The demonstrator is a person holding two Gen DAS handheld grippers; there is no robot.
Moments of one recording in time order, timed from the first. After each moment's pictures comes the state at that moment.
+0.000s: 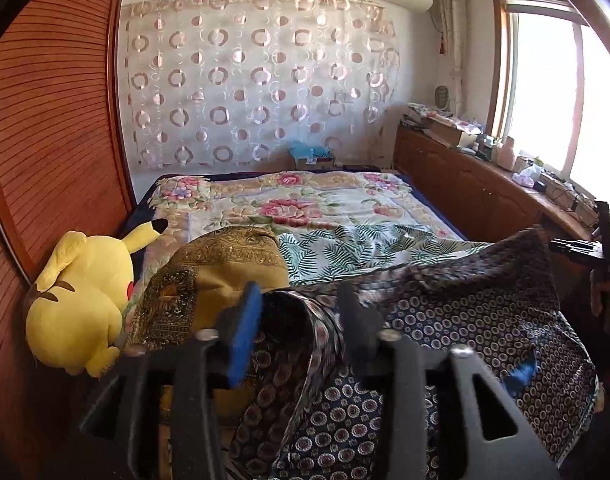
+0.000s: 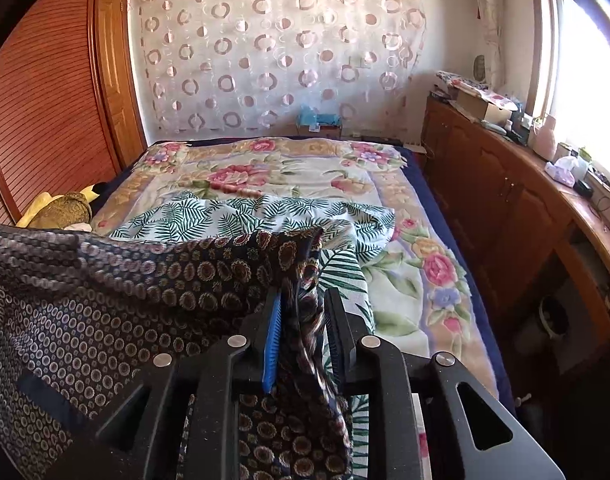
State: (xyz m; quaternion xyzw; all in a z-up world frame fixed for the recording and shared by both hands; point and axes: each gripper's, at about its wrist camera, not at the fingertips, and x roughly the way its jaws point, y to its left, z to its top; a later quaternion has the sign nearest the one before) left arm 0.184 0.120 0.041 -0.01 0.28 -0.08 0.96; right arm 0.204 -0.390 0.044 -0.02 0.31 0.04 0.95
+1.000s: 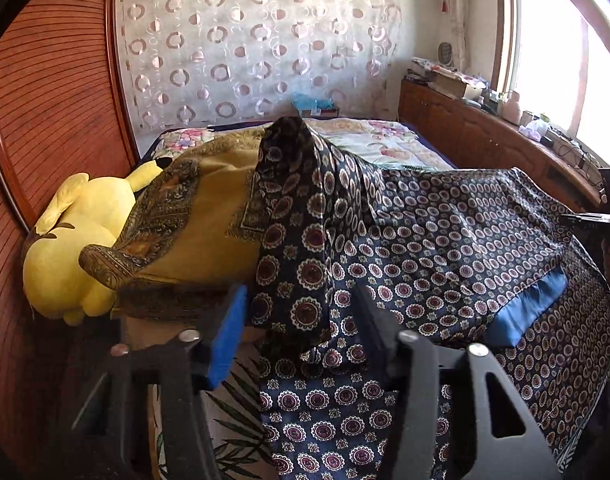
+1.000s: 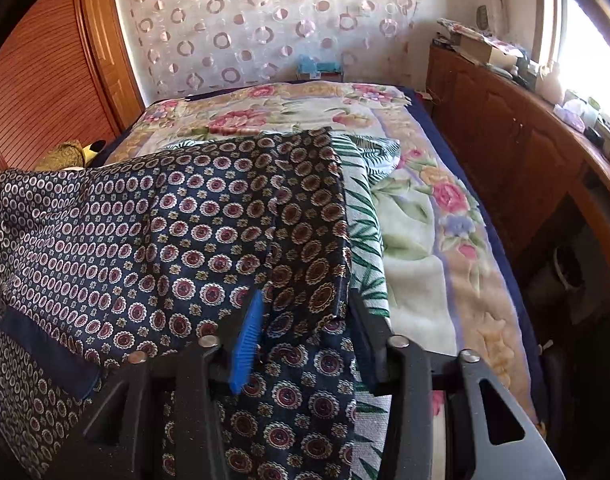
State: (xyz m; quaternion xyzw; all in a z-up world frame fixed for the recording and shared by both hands) left arm 0.150 0.129 -0.046 0.01 0.35 -0.07 0.93; right arm 0.195 -0.408 -0.031 0.01 0.39 0.06 0.92
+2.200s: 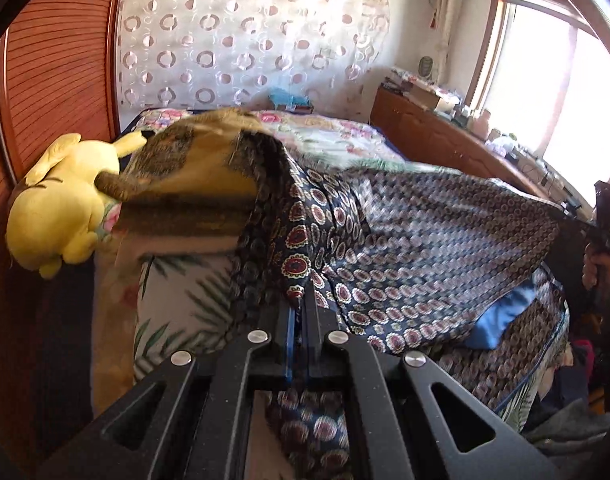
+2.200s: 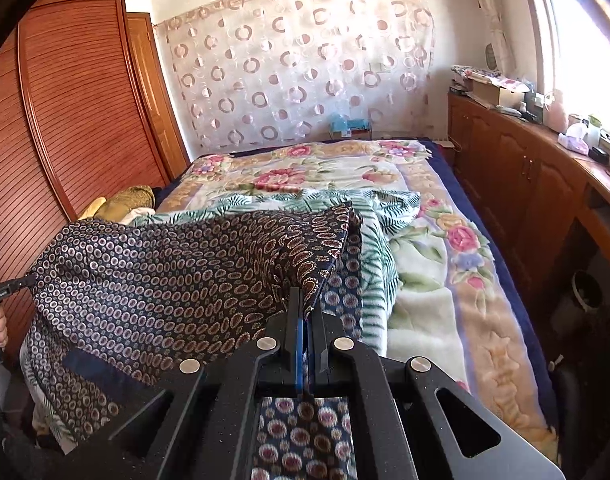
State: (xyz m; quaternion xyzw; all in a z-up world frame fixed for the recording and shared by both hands) left arm 0.066 0.143 -0.042 -0.05 0.37 -0.12 0.92; right arm 0.070 -0.440 0.022 0.04 0.30 0.11 0.95
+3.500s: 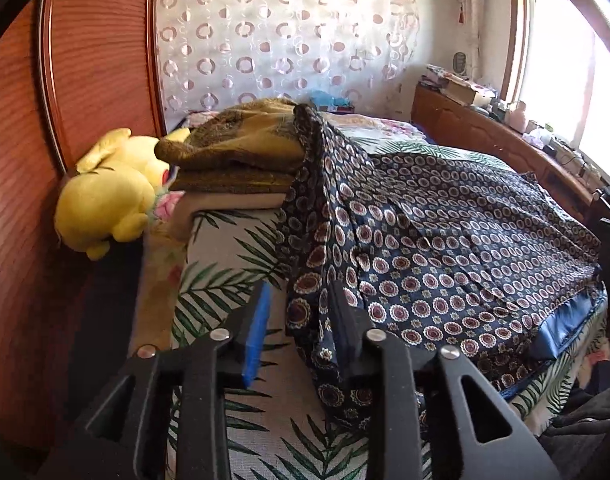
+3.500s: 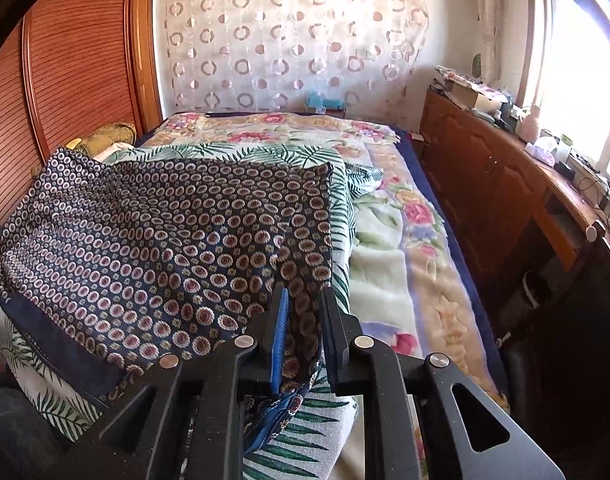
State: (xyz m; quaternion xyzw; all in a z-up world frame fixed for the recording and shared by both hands) left arm 0.029 0.147 -0.057 -0.02 0.35 -0.04 0.94; right arm 0.005 -0.416 0.024 -0.04 0.32 0.05 0.94
